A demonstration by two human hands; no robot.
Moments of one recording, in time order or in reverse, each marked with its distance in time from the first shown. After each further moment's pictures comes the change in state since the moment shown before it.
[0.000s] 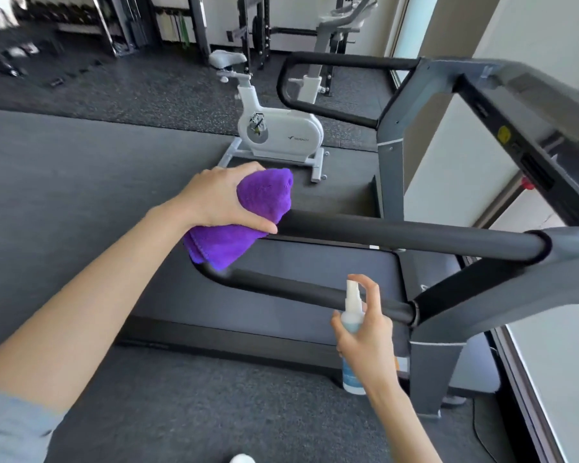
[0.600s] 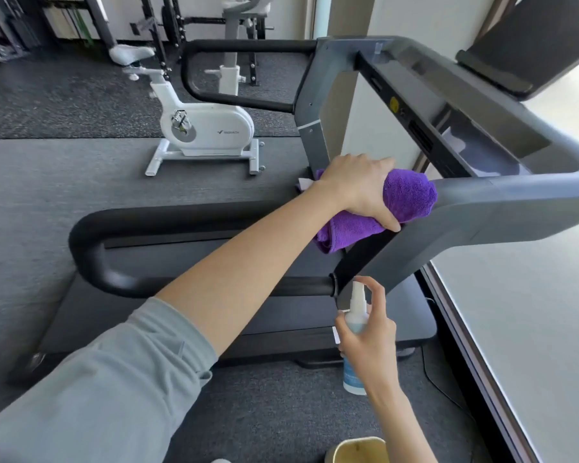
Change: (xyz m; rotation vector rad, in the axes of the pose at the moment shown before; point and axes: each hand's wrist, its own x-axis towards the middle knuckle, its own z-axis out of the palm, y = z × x) left_hand 0.083 0.279 0.128 0.265 -0.198 0.515; right_hand -0.028 0.057 -0.097 -0.009 0.252 0.143
